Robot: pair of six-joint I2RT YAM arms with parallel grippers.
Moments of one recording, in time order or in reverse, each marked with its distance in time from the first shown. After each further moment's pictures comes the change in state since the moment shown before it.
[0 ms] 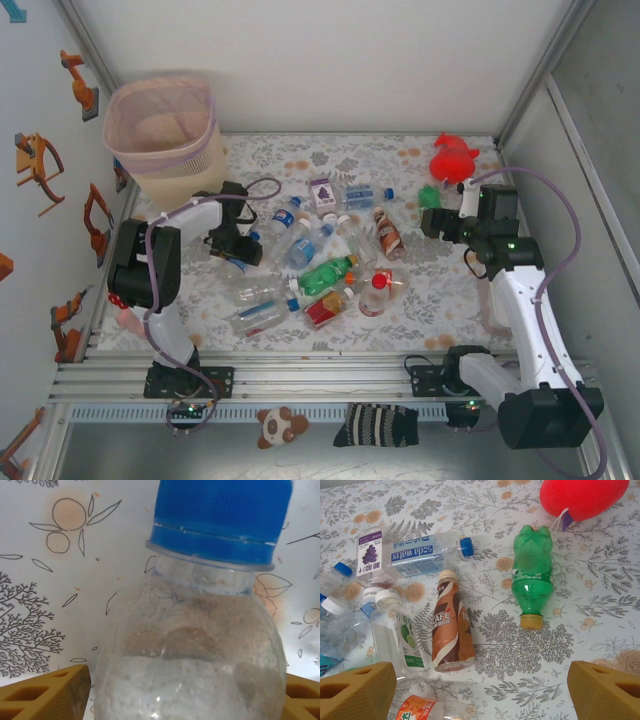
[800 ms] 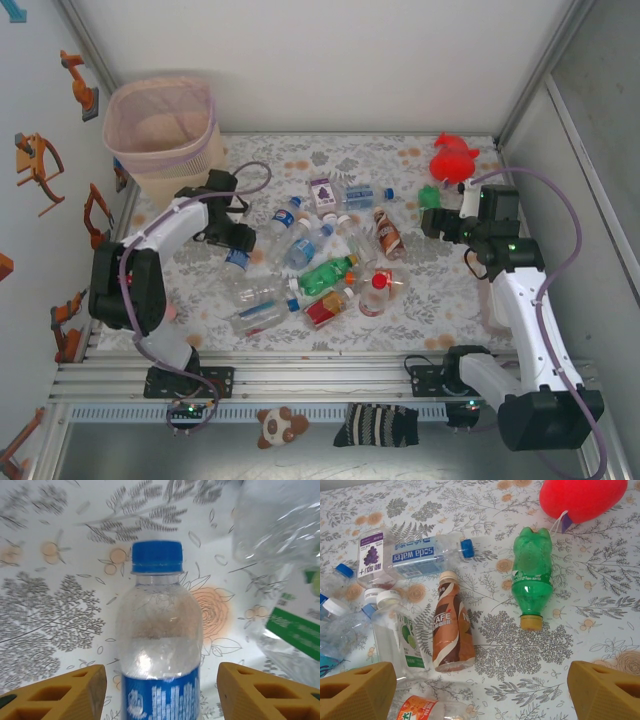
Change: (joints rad) left arm 0.021 -0.199 0.006 0.006 0.021 -0.015; right arm 0.000 -0.010 0.000 -0.001 0.000 0.000
